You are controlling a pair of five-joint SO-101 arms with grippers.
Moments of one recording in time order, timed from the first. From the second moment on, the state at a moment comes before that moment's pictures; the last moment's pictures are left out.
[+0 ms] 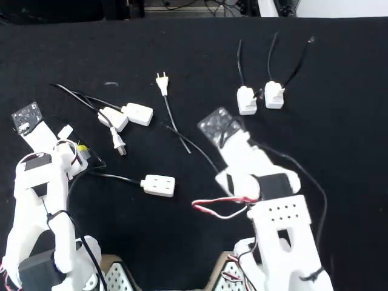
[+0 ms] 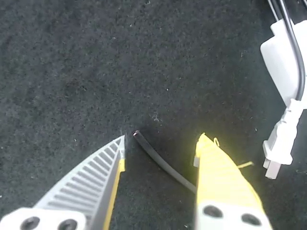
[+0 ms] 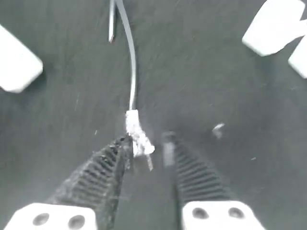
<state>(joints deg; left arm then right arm) -25.1 -26.7 57.8 38.4 9.9 -9.6 -52.6 60.9 66.9 31.5</state>
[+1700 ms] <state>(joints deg) -25.1 -26.7 57.8 38.4 9.9 -10.7 -9.7 40.7 65.6 36.1</state>
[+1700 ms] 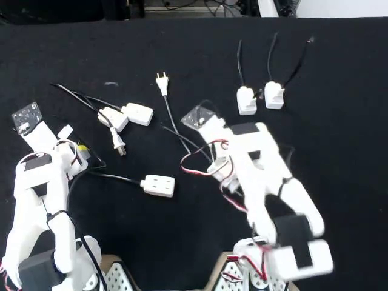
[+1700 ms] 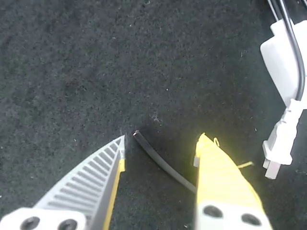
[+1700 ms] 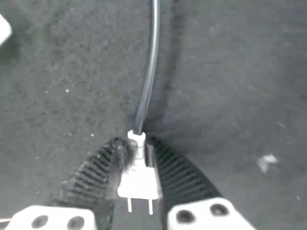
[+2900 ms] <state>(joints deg) -24.9 -26.7 57.8 38.4 9.9 -18.0 -29.6 52.8 65.5 24.0</state>
